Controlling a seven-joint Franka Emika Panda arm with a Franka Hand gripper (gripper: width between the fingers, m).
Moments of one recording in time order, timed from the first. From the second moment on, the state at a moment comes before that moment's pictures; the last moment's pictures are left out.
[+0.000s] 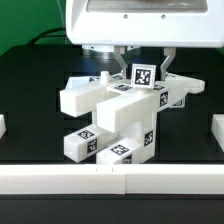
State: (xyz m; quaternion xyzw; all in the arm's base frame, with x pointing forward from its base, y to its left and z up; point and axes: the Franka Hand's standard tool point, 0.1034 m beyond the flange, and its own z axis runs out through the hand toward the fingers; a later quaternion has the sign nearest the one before) arm 0.620 0.009 0.117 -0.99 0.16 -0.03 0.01
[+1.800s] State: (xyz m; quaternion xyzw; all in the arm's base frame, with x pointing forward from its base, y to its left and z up) arm 0.626 0.003 0.115 -0.67 0.74 -0.01 0.09
